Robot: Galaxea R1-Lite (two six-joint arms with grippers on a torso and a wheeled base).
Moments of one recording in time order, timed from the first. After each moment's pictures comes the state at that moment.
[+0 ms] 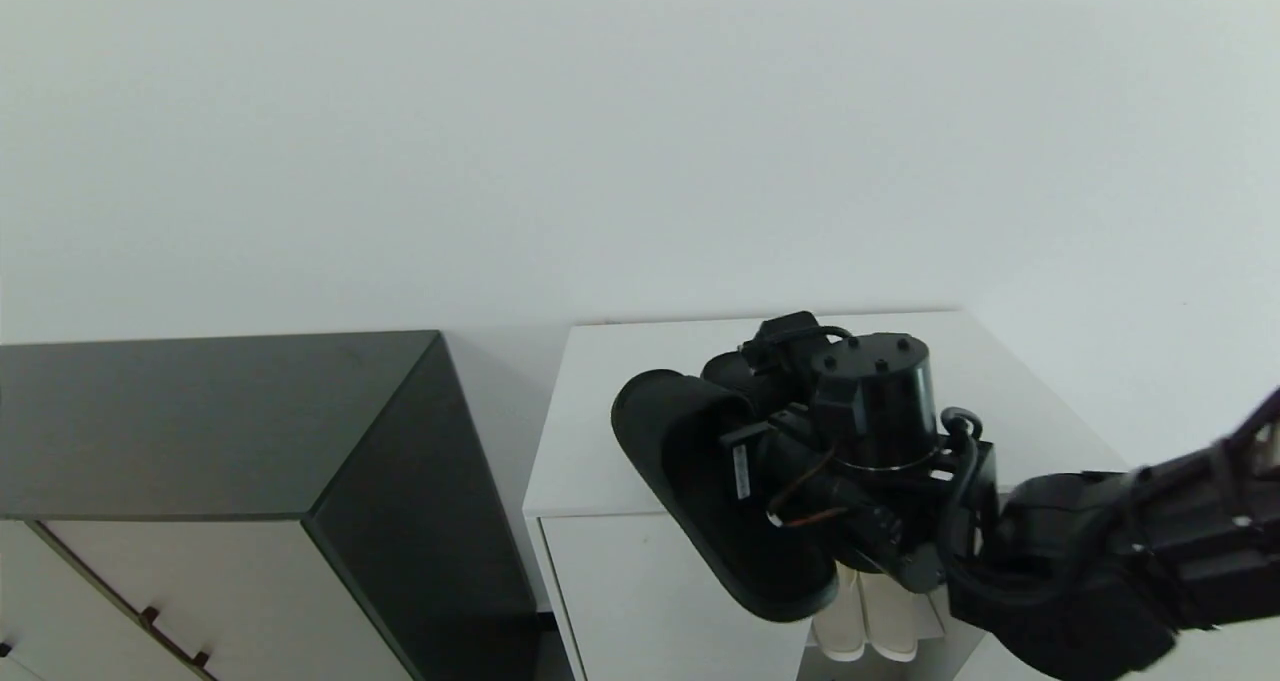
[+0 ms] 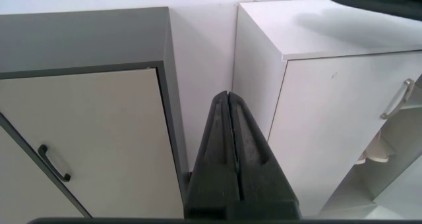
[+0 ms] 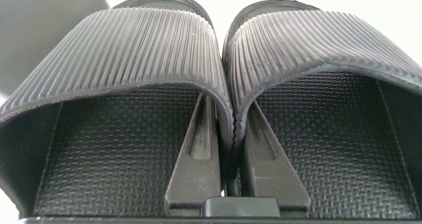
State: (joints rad) left arm 0.00 0.00 0.00 0.00 -0.04 0.01; right arm 0.86 1.88 -0.95 -0.67 -0.37 0.12
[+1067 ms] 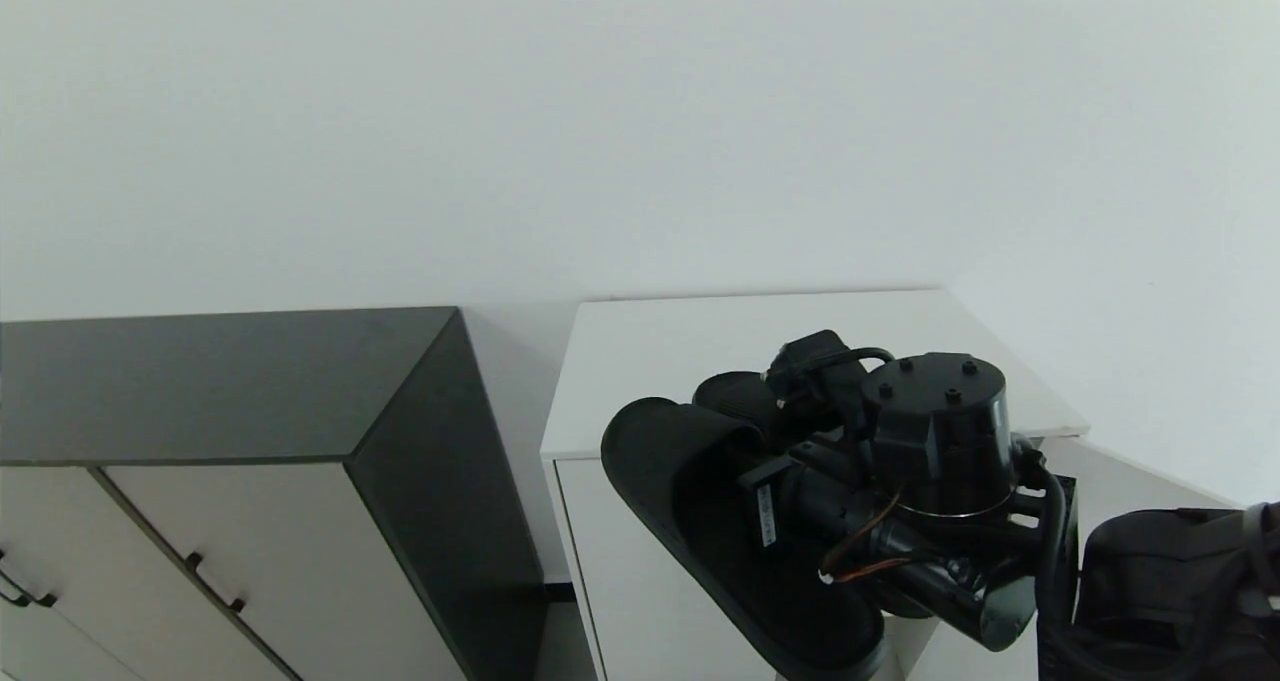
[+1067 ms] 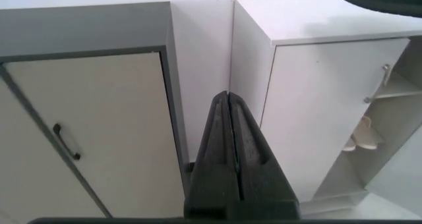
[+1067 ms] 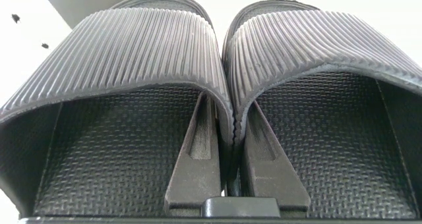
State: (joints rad) left arm 0.00 0.00 0.00 0.00 -0.04 0.01; right arm 0.89 1.79 -0.84 -0.67 -0.31 0.13
